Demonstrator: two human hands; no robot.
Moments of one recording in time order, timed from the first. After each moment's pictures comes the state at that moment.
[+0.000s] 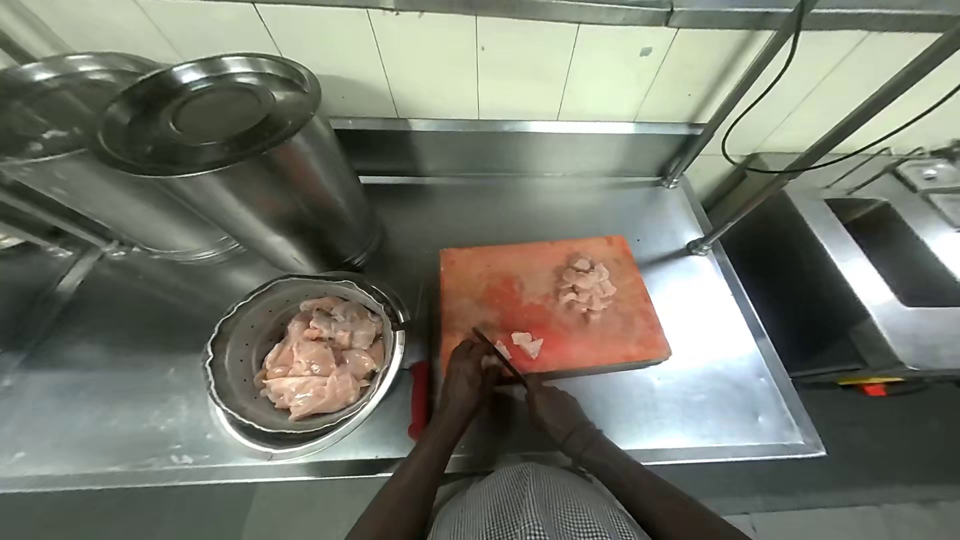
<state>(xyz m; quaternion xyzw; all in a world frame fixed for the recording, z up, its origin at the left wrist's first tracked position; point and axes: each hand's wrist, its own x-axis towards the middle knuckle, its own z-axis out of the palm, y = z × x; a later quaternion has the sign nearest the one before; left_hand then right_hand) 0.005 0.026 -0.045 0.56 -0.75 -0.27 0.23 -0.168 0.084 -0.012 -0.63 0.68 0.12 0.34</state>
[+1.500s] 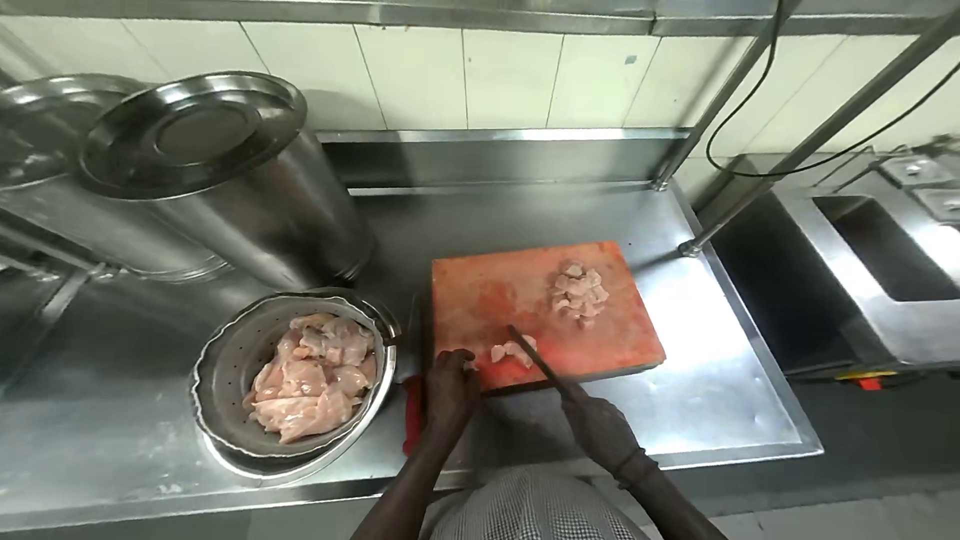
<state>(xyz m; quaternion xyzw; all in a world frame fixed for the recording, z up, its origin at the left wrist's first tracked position) 0.006 0.027 -0.022 0.64 -0.67 -0.29 0.23 -0.232 0.113 0.008 -0.62 0.72 0.02 0.31</state>
